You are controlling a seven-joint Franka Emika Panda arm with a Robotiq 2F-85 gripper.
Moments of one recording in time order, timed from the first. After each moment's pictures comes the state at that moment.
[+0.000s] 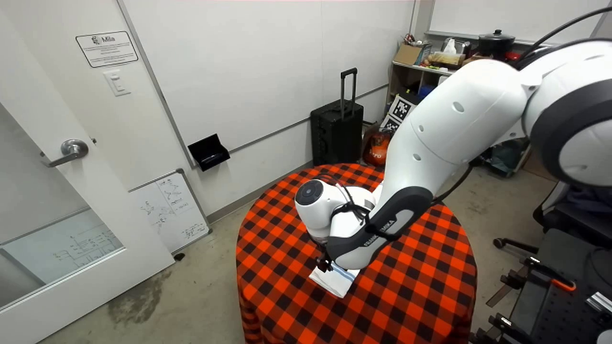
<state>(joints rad) 0.35 0.95 -0.04 -1.68 -0.37 2.49 0.51</state>
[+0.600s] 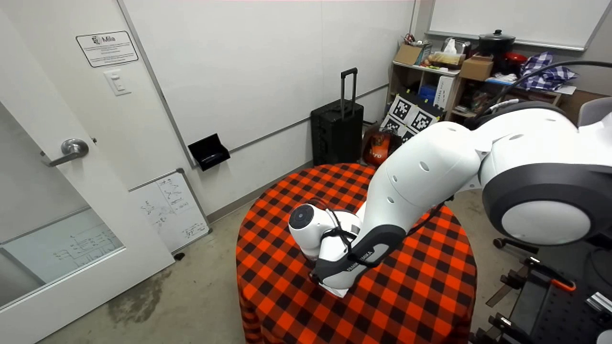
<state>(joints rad) 0.39 1.21 -0.08 -1.42 -0.29 2.49 0.51</state>
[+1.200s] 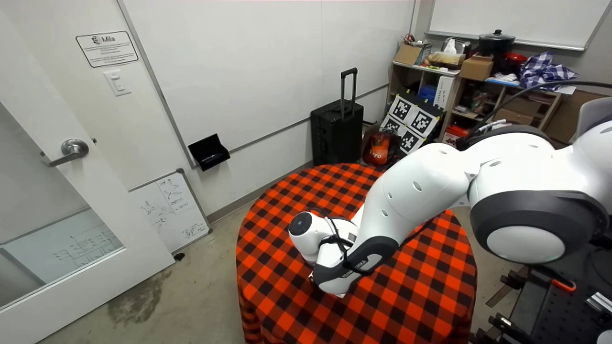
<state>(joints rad) 0.39 1.32 -0.09 -1.29 -0.24 2.43 0.51</state>
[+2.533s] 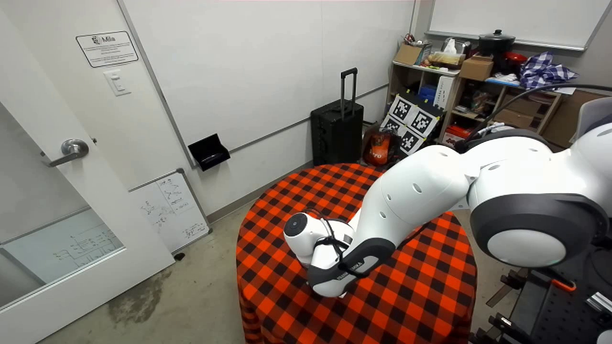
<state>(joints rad) 0.40 1.33 -0.07 -1.25 -0.22 2.40 0.50</state>
